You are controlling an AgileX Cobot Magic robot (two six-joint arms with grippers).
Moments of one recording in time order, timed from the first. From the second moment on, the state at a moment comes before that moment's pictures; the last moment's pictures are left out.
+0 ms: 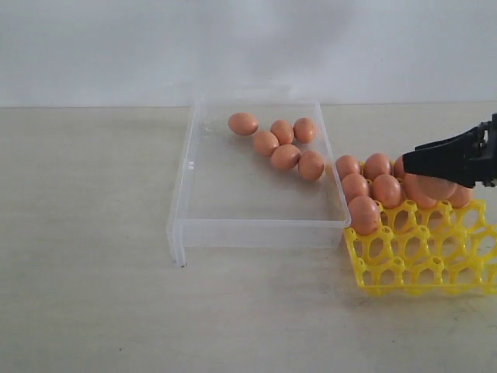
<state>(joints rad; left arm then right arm) -0.18 0.00 0.00 0.04 0.23 -0.08 -0.46 1.73 -0.84 1.40 1.13 -1.91</state>
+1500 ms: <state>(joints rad) -0.18 0.00 0.00 0.04 0.23 -0.08 -0.34 2.05 -0.89 1.61 1.09 -2.12</state>
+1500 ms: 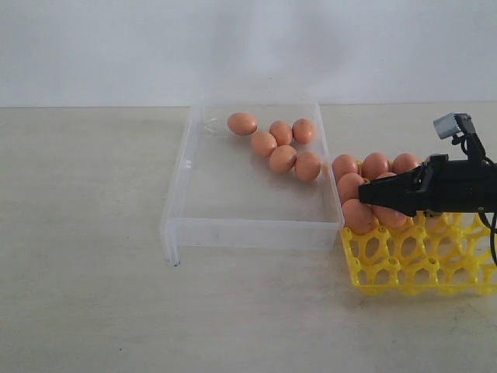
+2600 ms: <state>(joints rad) -0.18 0.00 0.00 0.04 0.23 -0.08 -0.29 1.87 -0.90 1.73 1.19 -2.11</state>
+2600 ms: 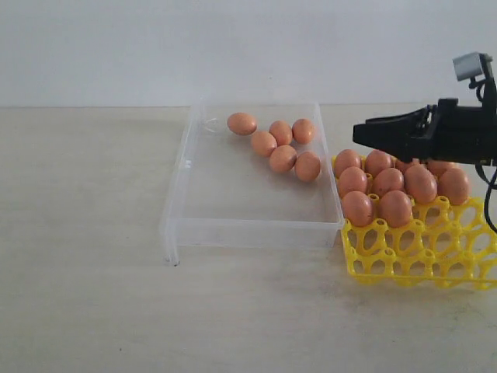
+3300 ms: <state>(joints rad) -0.18 0.00 0.00 0.04 0.23 -0.08 0.42 1.68 -1.25 1.74 -0.38 -2.11</state>
